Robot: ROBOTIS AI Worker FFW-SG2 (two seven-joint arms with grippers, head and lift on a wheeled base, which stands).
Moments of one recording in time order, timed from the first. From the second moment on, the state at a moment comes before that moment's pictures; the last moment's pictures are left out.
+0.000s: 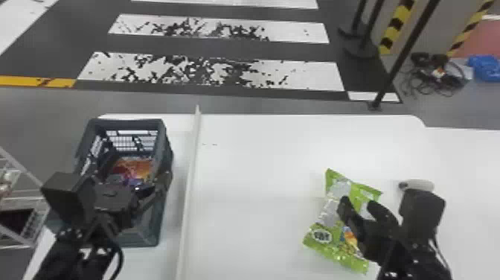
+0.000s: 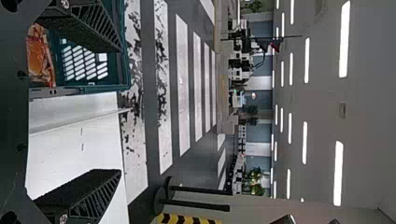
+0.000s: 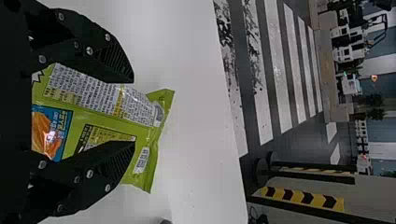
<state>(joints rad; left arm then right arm) 0.56 0.27 -0.04 -2.07 0.19 0.08 0.04 0.59 -0.16 0.01 -2.15 -0.37 0.54 -0.25</state>
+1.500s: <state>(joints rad) 0.55 0.25 -0.04 -2.06 0.18 0.06 0.04 0.46 -0.16 0.10 -1.87 -0.24 0.45 -0.10</state>
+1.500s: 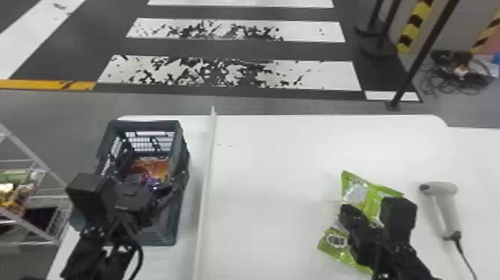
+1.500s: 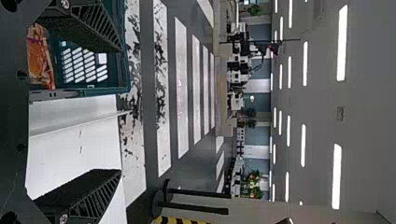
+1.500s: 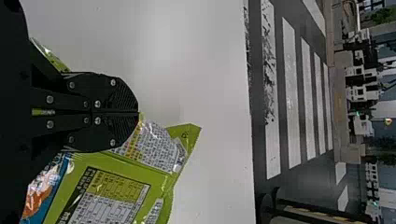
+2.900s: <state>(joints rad) 0.56 0.25 -0.05 -2.05 0.18 0.04 0.04 0.51 -0.20 0.00 -1.99 -0.26 0.50 -0.07</state>
